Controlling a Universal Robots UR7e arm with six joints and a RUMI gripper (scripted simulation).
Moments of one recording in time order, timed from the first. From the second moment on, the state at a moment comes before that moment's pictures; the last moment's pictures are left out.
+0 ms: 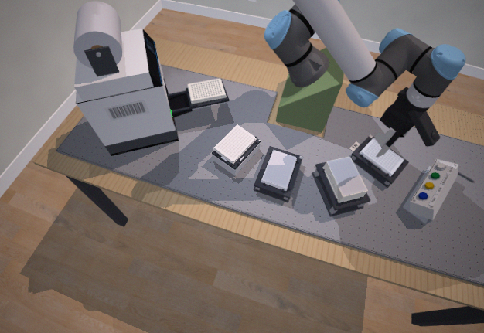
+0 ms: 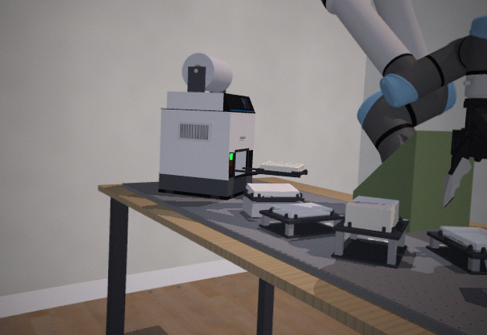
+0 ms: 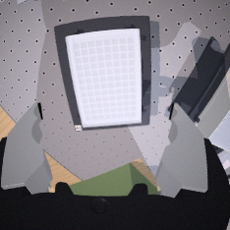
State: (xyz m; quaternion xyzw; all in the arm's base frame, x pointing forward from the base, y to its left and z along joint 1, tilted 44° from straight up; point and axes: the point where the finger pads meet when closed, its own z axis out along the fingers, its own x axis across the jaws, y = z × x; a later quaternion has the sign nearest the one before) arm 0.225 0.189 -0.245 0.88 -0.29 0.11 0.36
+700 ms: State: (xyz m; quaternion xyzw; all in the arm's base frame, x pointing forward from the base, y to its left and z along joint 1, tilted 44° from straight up) arm 0.225 0.201 -0.232 0.88 -0.29 0.11 0.36
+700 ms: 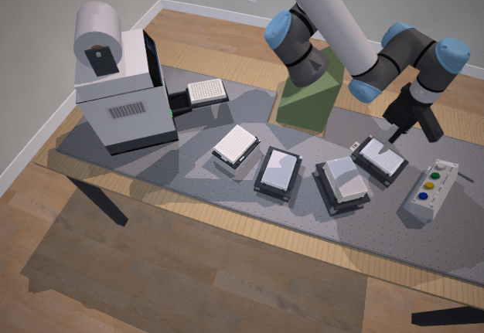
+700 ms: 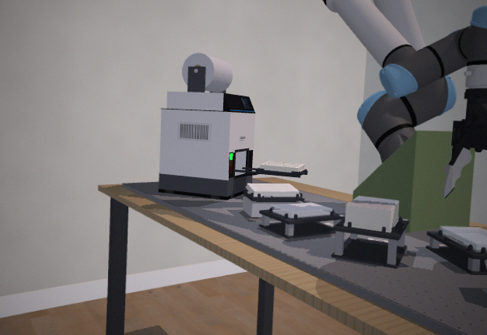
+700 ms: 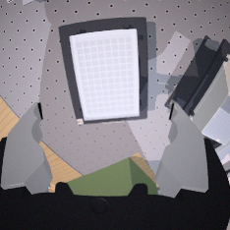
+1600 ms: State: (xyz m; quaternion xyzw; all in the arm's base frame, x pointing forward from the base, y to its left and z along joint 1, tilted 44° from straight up) arm 0.235 0.215 -0.203 0.87 -0.32 0.12 0.35
